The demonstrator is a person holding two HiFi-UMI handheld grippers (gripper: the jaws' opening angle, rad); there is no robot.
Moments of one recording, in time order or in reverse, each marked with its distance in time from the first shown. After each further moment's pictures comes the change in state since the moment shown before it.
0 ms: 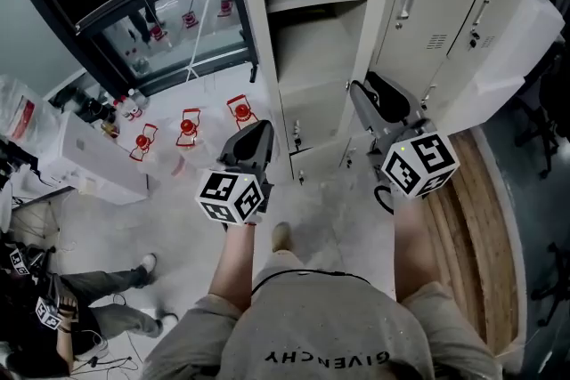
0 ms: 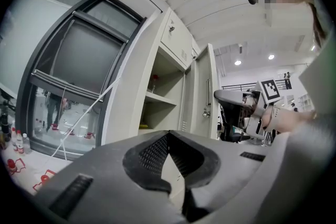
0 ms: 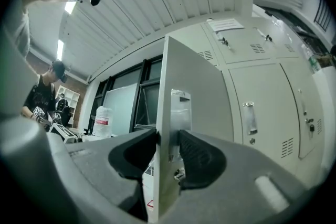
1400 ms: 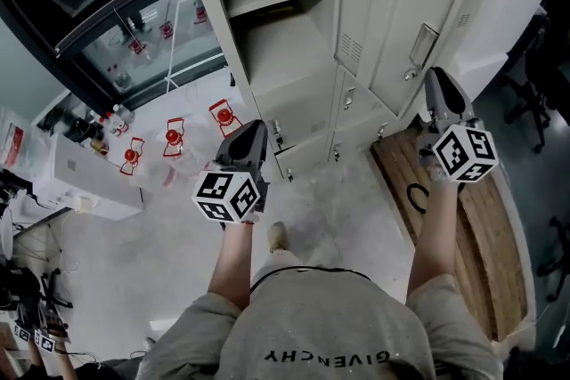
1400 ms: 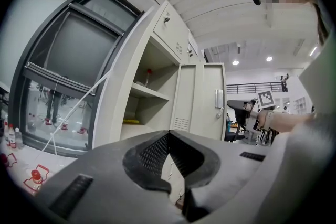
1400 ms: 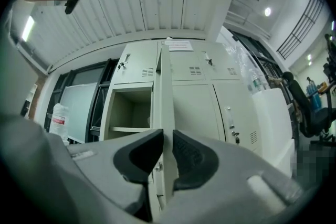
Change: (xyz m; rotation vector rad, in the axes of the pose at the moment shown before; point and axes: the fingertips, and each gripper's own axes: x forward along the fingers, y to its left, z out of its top) left arm 0.035 -0.040 -0.013 -0.017 0.039 -0.046; right arm -0.133 -0.176 0.017 0.015 -0.055 -0.435
